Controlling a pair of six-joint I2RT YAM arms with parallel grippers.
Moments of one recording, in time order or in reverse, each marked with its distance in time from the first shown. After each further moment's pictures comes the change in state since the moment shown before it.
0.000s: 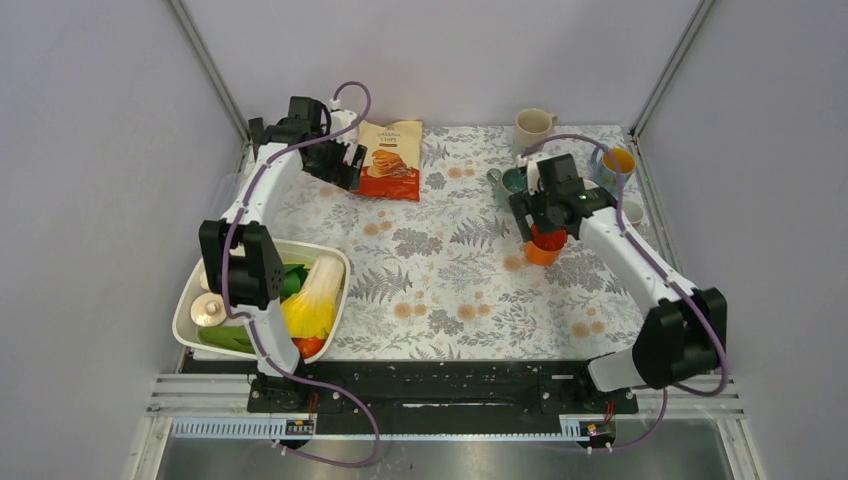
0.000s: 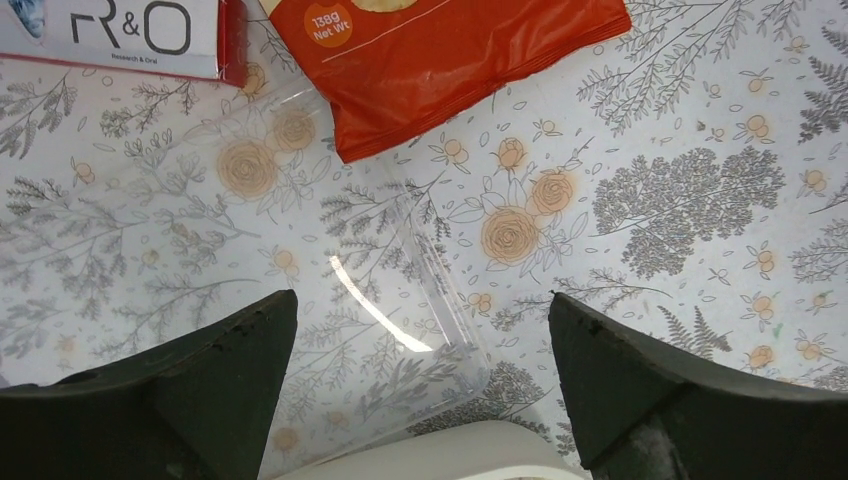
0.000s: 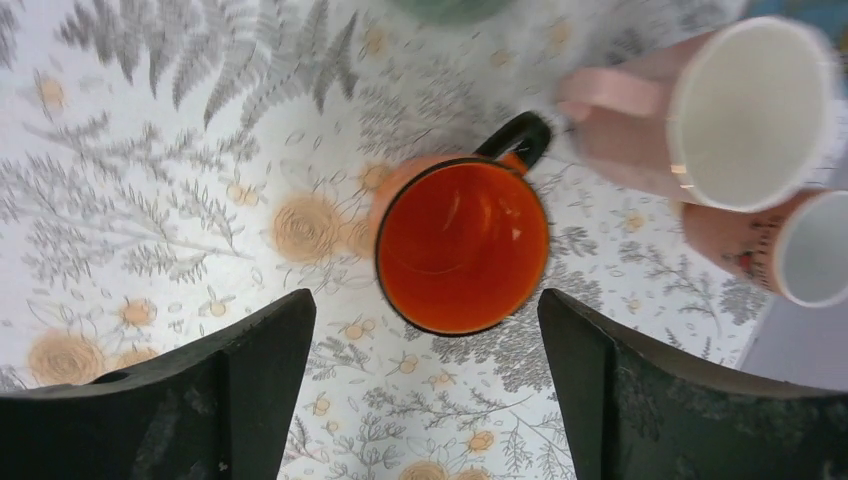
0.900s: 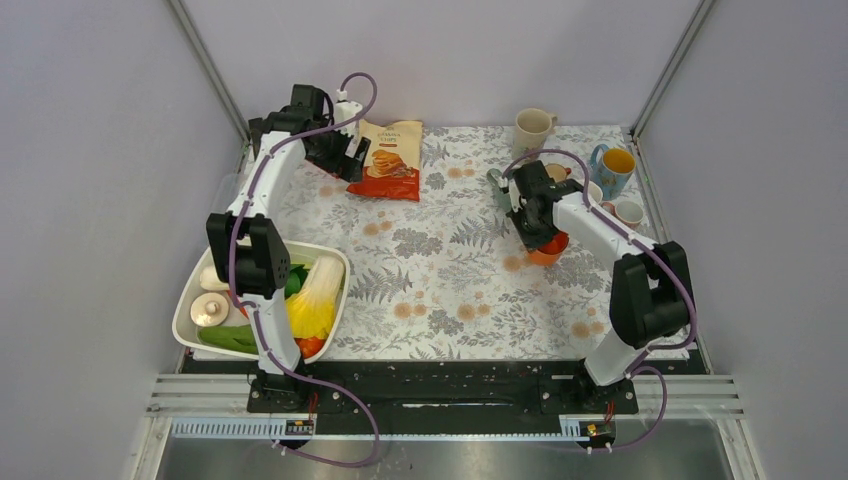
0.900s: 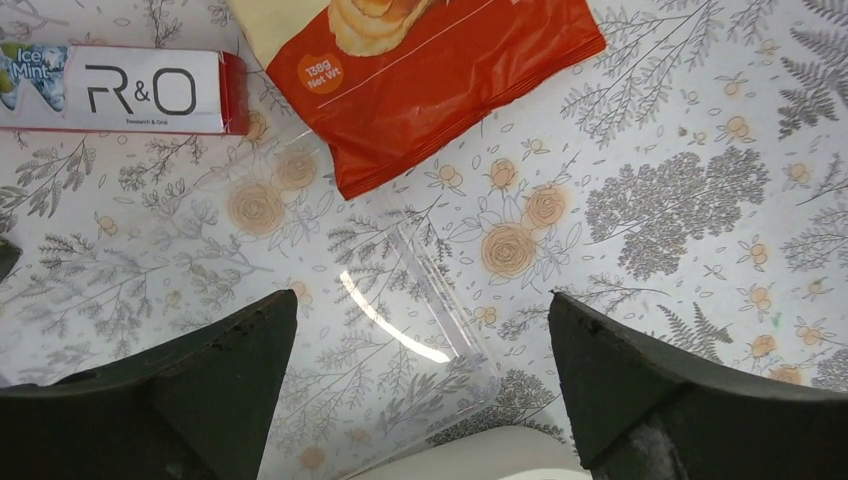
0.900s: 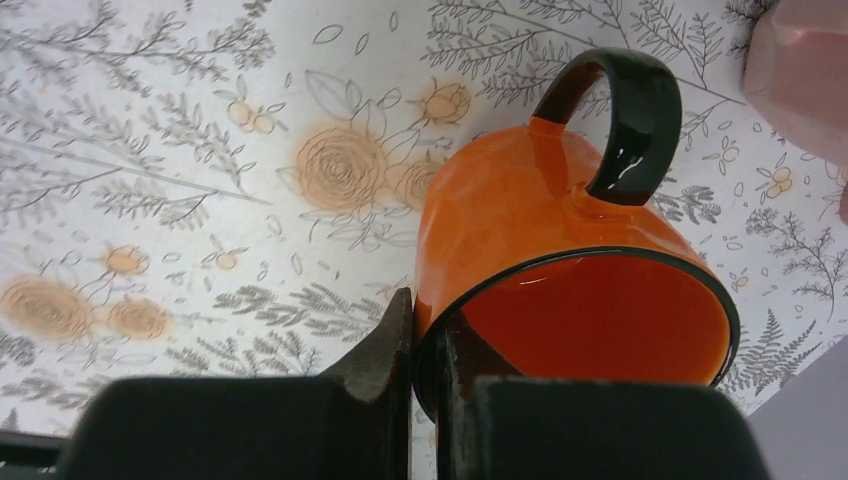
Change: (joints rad) left arm -0.004 0.057 0.143 -0.065 0.060 0.040; right arm 0.026 0.155 0.048 -0.131 -0.055 0.047
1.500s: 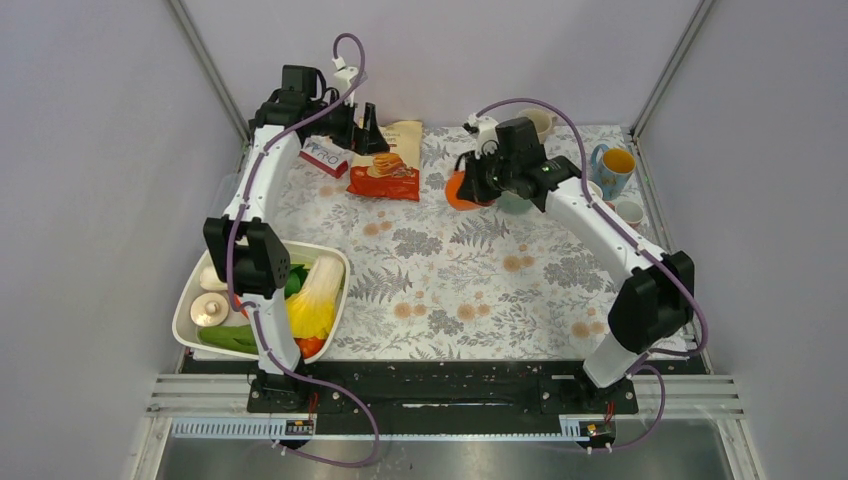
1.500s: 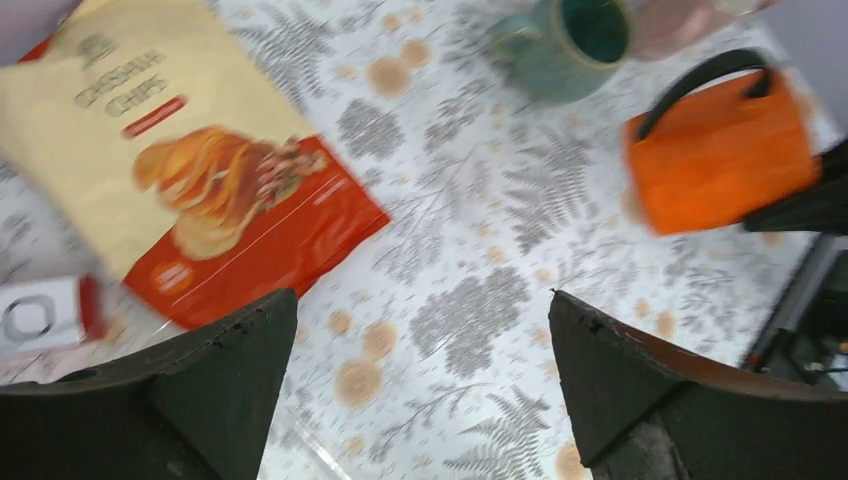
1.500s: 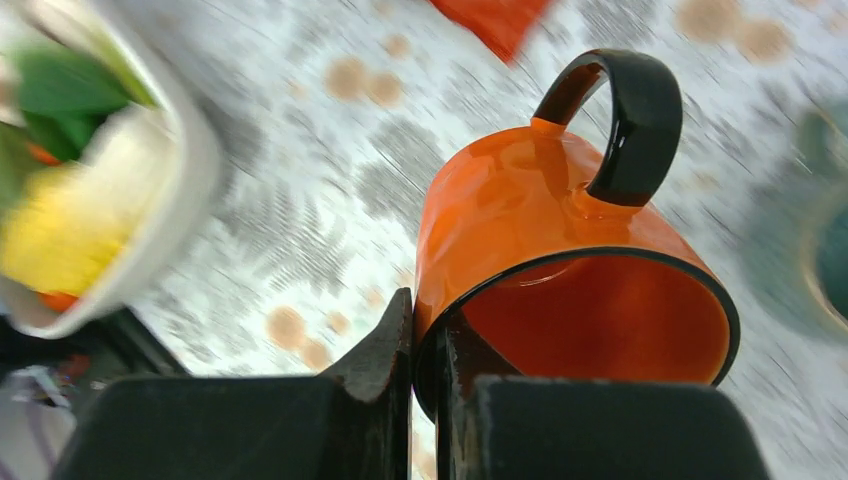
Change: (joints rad) left arm -0.003 0.002 0.101 0.165 0.481 -0.219; right arm 0.129 0.029 0.280 0.359 -0.464 0.251
